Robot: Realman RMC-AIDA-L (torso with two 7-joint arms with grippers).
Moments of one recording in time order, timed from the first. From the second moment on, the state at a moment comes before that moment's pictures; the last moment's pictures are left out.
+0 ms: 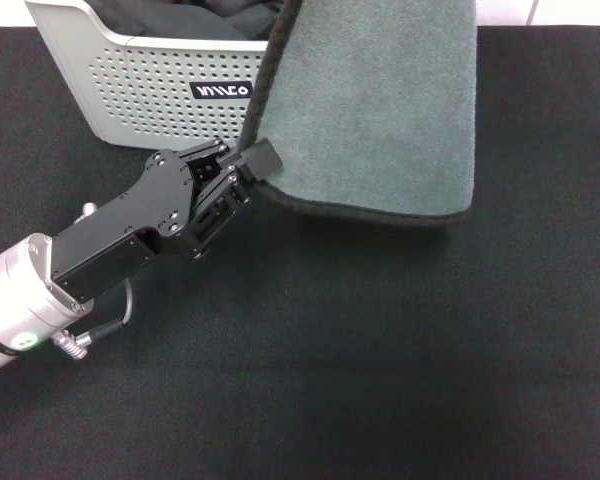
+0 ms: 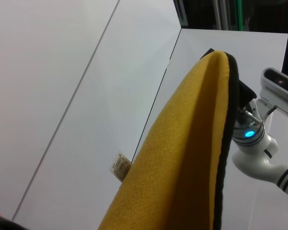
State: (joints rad) left arm -0.42 -2.08 0.92 0.19 1.28 1.87 -1.02; right arm 0.82 1.86 -0.96 -1.35 1.72 1.59 -1.60
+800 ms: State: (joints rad) left arm -0.42 -2.08 0.93 0.19 1.28 1.87 -1.00; right arm 0.82 1.87 -0.94 -1.36 1.72 1.59 -1.62
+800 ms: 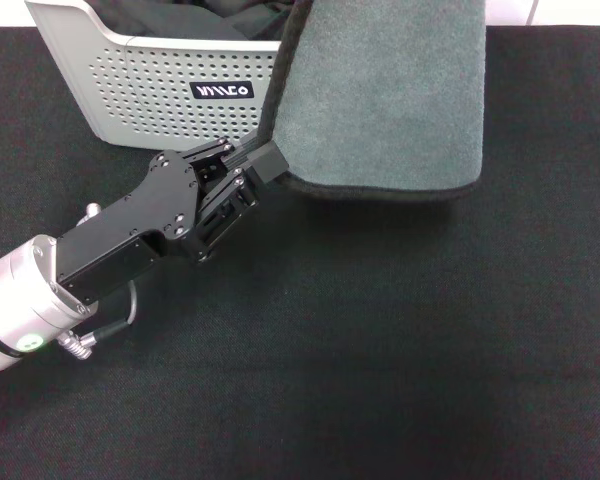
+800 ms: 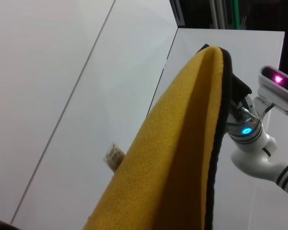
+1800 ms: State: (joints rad) left arm -0.36 -2.02 0.92 0.20 1.24 1.95 -0.96; right arm 0.65 1.95 -0.94 -1.37 1.65 1.44 -1.58
